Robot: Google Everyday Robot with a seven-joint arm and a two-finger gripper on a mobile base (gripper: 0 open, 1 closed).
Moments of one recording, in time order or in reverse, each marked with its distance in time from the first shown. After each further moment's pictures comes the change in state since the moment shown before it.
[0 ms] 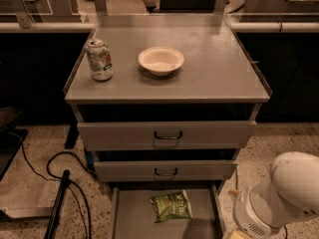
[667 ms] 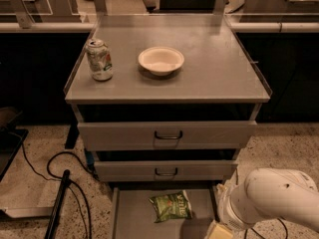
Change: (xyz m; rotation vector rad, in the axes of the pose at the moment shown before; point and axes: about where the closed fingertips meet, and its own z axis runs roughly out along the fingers) arm -0.009 -0.049 0.072 0.122 -0.029 -0.061
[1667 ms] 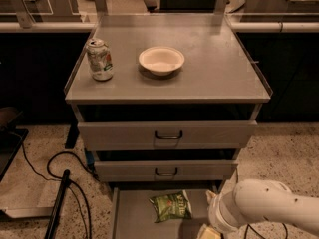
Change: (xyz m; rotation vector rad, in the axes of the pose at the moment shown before) arm 0.008 -0.003 0.071 -0.043 -0.056 -0.010
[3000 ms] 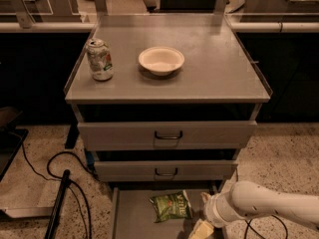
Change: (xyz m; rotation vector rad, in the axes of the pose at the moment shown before) arm 0.023 -0.042 0.099 -0.068 -0.127 0.054
